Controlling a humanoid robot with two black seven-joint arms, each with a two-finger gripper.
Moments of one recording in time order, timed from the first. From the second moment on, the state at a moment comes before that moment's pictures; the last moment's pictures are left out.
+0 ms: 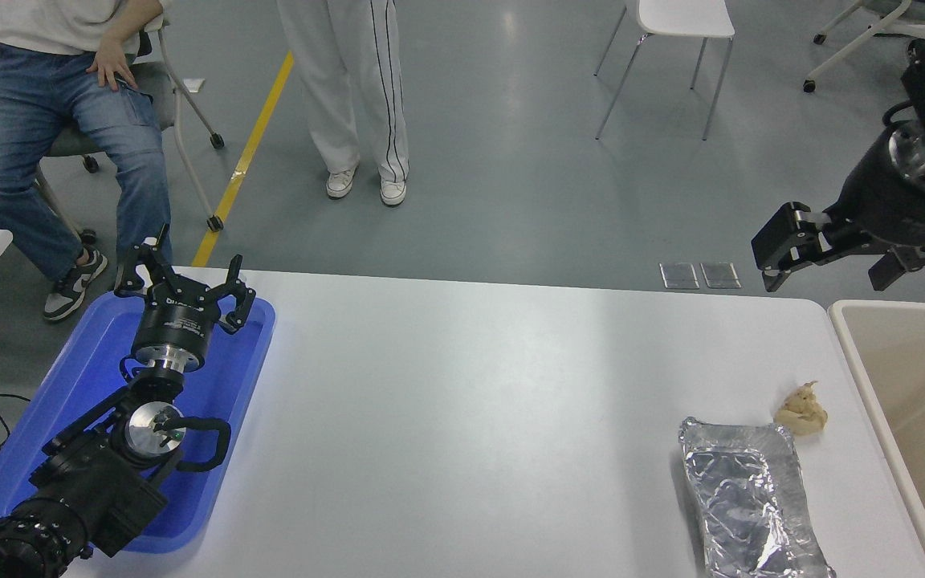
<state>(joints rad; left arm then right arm) -0.62 0.18 -0.87 -0.41 -0.09 -0.55 -0.51 2.37 -0.34 -1.44 1.42 -0.16 0.79 -0.07</state>
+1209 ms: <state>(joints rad) -0.62 0.18 -0.87 -0.41 -0.09 -0.55 -0.51 2.06 -0.53 -1.32 1.45 -0.45 0.79 -0.08</state>
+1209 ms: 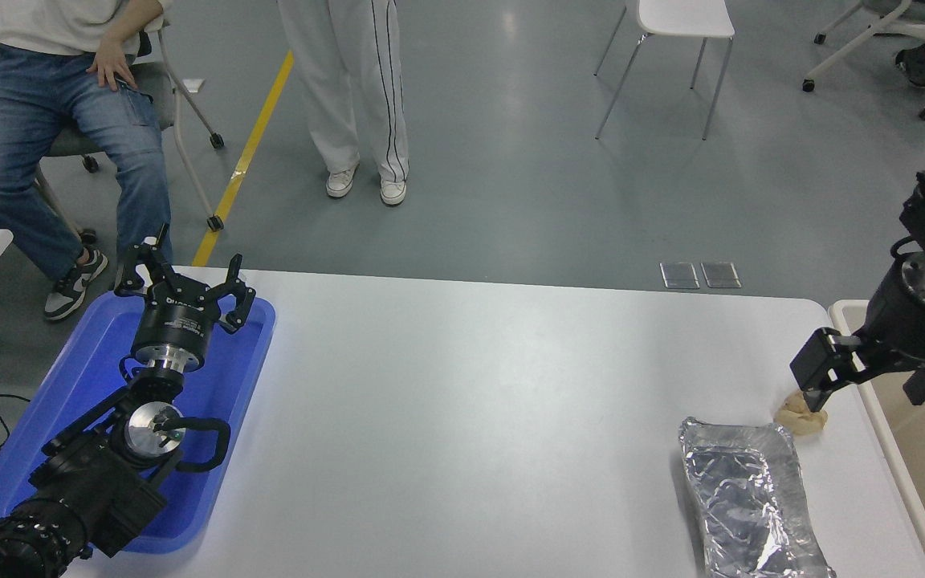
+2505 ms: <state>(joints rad) -0.62 0.18 -0.87 -0.41 -0.09 -0.55 -0.51 1.31 -0.43 -1.15 1.13 -0.51 0.27 -0.08</state>
